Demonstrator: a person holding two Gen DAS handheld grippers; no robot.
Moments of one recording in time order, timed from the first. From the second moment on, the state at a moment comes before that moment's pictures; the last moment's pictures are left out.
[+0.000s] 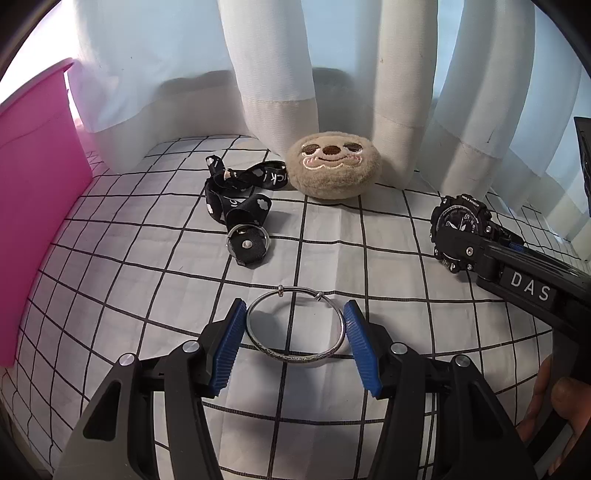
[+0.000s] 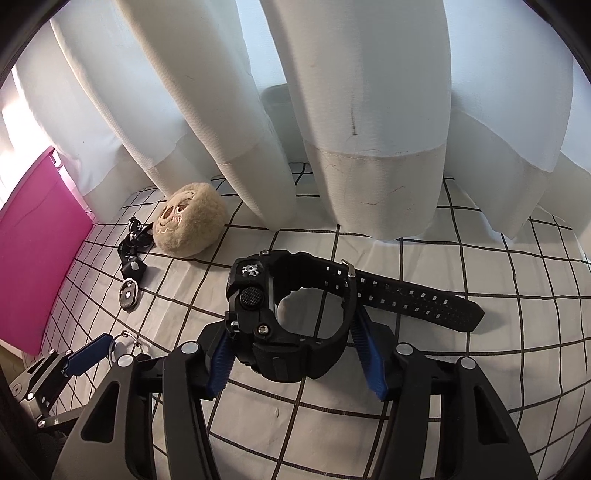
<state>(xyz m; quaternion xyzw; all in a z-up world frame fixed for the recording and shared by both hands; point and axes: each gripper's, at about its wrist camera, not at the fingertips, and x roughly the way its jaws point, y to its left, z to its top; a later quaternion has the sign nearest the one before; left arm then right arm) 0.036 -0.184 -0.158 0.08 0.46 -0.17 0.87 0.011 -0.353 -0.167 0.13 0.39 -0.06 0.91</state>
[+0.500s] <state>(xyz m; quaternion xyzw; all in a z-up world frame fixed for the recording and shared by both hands) 0.032 -0.134 -0.118 0.07 0.44 -0.15 0.88 -0.014 -0.307 -0.145 0.12 0.40 -0.04 0.91</state>
